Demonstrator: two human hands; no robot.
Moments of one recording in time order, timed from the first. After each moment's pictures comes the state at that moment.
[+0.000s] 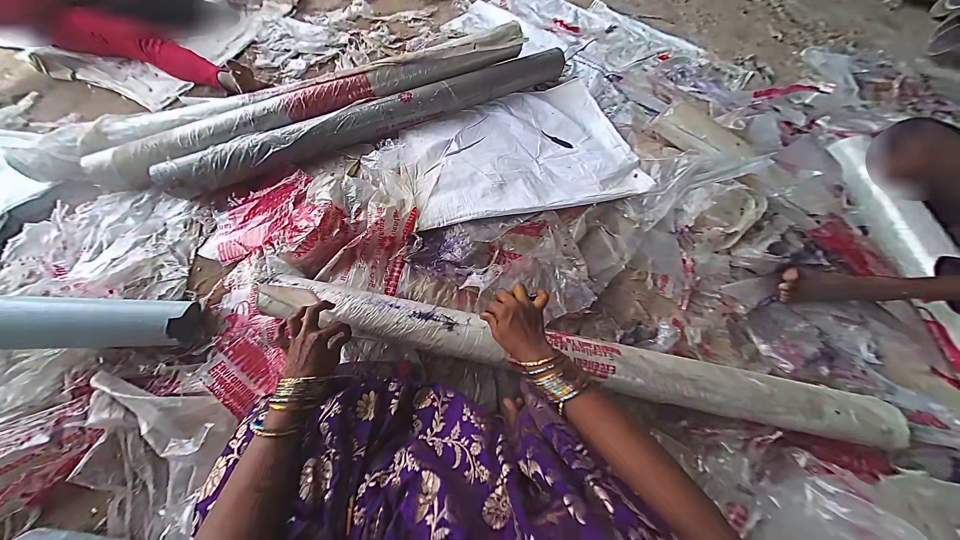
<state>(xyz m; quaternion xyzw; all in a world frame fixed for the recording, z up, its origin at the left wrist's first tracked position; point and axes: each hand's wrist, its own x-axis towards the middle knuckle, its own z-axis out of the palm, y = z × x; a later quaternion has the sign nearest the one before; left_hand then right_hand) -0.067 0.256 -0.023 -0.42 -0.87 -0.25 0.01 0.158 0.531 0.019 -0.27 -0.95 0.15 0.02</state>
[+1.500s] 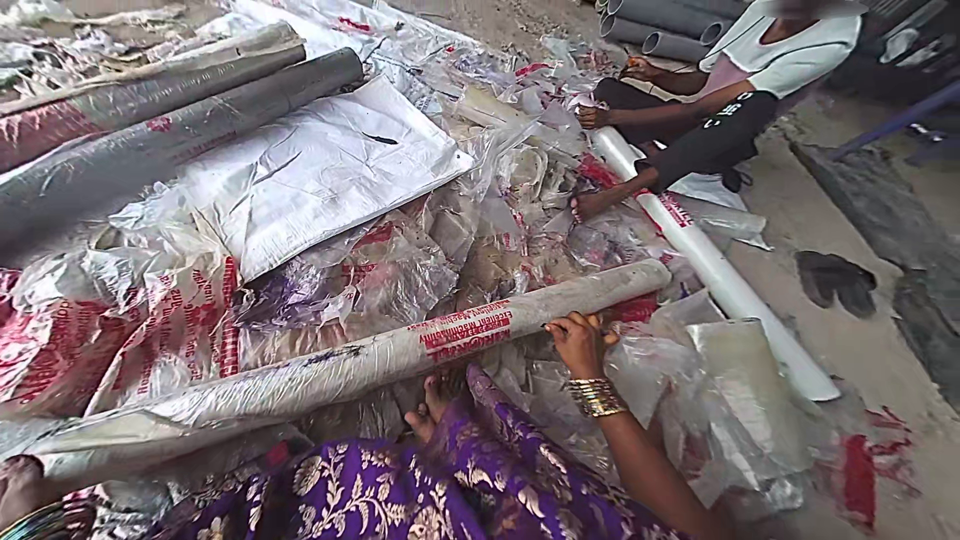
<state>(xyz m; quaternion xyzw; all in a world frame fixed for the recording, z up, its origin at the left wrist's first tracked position) -0.017 0.361 0.126 0.12 -0.89 -0.40 -0.18 0.462 0.588 0.011 -0.67 -0.73 0.07 0.12</state>
